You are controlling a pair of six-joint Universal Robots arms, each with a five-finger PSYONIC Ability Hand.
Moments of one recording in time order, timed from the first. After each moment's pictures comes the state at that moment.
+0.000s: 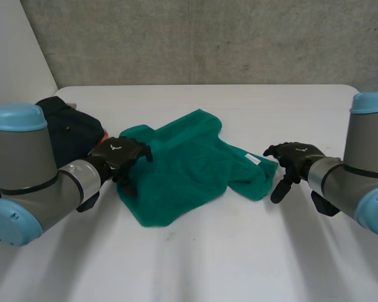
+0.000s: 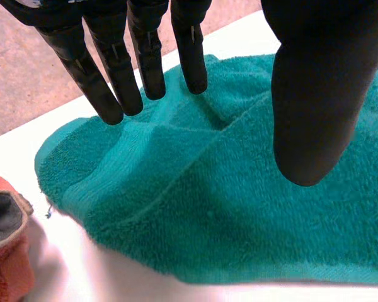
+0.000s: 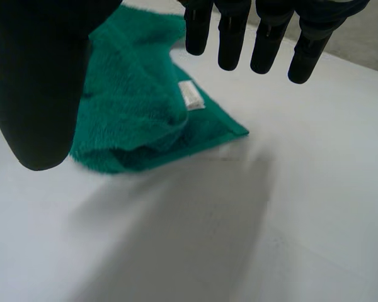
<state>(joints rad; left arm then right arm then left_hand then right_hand) 4.38 -2.04 -1.50 3.12 -1.29 3.41 1.89 -1.02 1.34 0.23 1.47 2.97 0.49 0.47 0.48 0.47 0.28 0.27 0.28 0.28 0.27 0.11</state>
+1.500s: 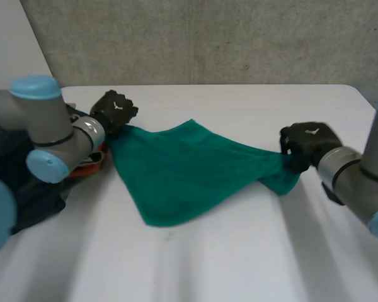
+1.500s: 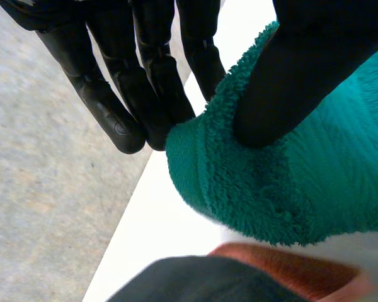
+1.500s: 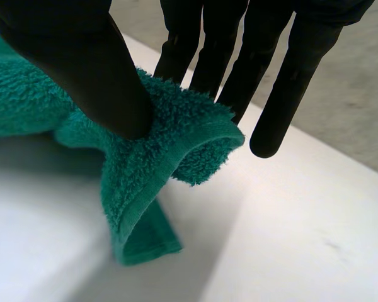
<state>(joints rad) 4.43 -2.44 -0.85 3.09 -1.27 3.94 1.88 -1.21 1.48 0.08 1.49 2.91 1.16 1.19 1.18 1.19 0.98 1.10 1.16 1.19 1.19 0.97</state>
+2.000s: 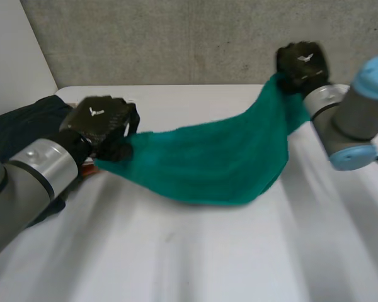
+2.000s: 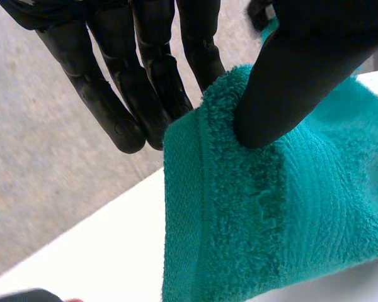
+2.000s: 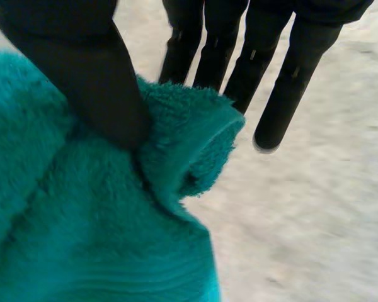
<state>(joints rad) 4.35 -1.67 -1.66 3.19 -1.30 3.34 1.88 -0.80 0.94 -0.34 1.38 2.90 1.16 1.20 1.19 1.19 0.98 0.79 0.83 0.85 0.87 0.65</state>
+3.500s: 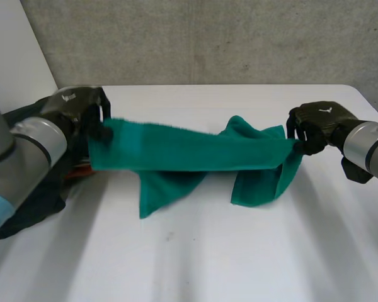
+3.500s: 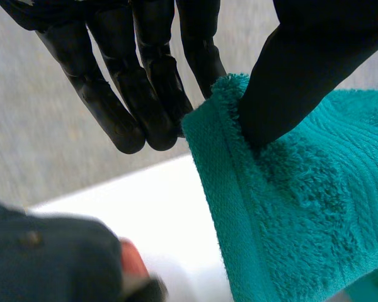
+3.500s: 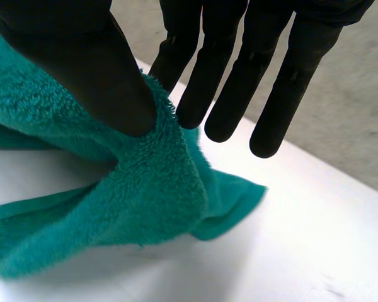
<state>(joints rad) 4.40 -1.84 -1.45 3.09 -1.50 3.14 1.75 -1.20 1.33 0.24 1.21 2.87 1.16 1.20 1.19 1.20 0.98 1.13 1.18 1.19 1.20 0.99</state>
